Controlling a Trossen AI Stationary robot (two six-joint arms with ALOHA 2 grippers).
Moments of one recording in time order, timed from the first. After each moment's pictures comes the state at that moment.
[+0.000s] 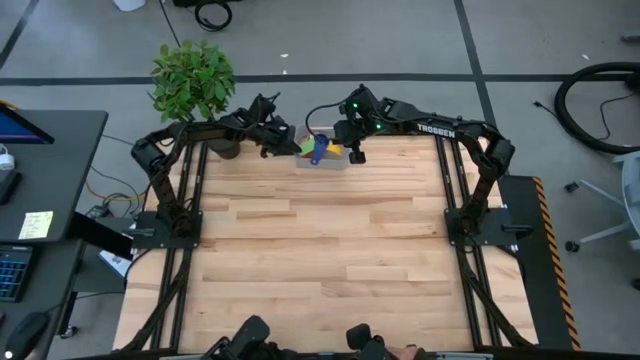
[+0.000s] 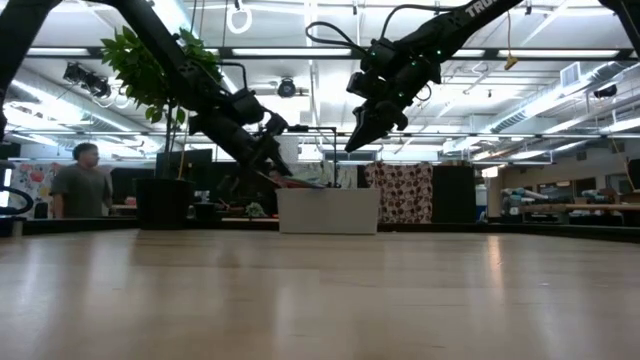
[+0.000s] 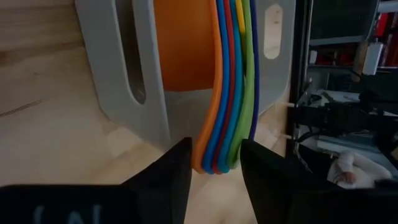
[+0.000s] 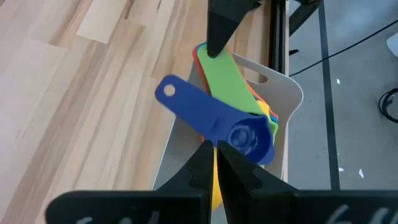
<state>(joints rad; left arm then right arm) 0.83 1.81 1.08 -0.12 0.66 -0.82 -0.61 1.77 1.42 -0.49 -0.33 -0.77</state>
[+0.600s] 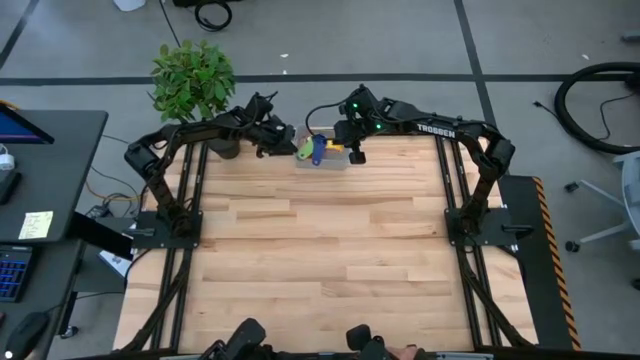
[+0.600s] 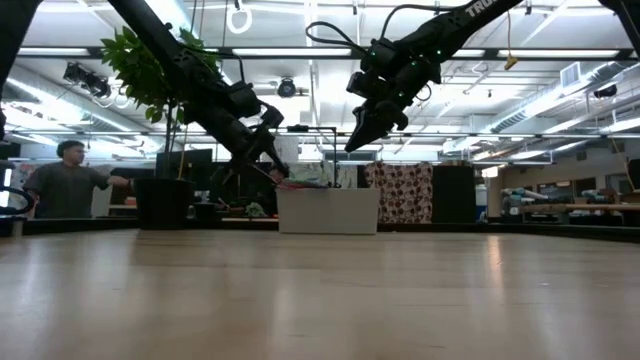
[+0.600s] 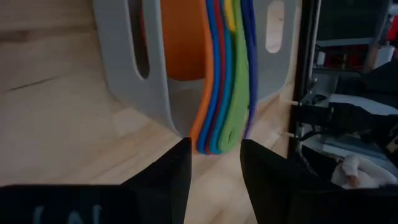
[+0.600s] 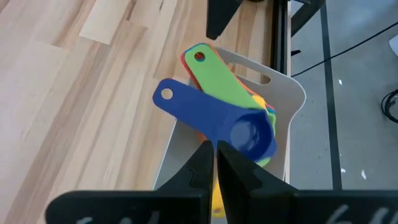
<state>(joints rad) 0.83 1.75 1.08 -0.22 0.64 -0.82 -0.61 1.77 1.42 -0.50 -0.33 -0.77</state>
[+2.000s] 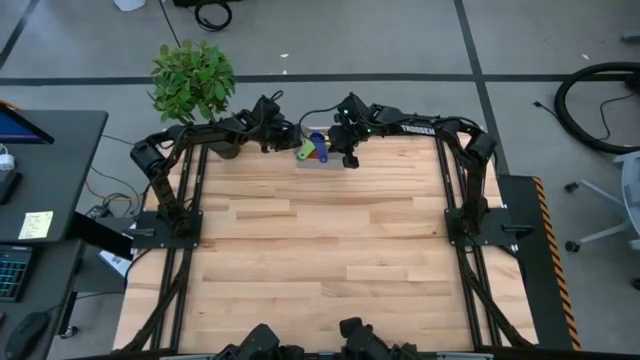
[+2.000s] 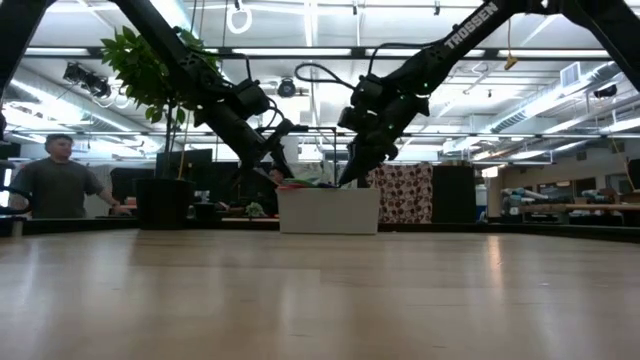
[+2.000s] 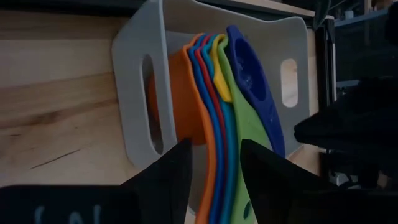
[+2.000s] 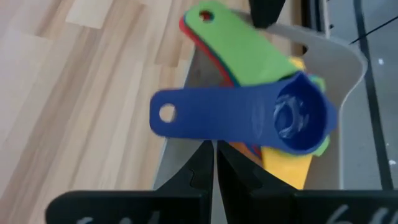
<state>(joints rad) 0.77 1.79 1.08 -0.08 0.38 -0.84 -0.64 1.92 1.42 -0.42 -0.40 -0.71</state>
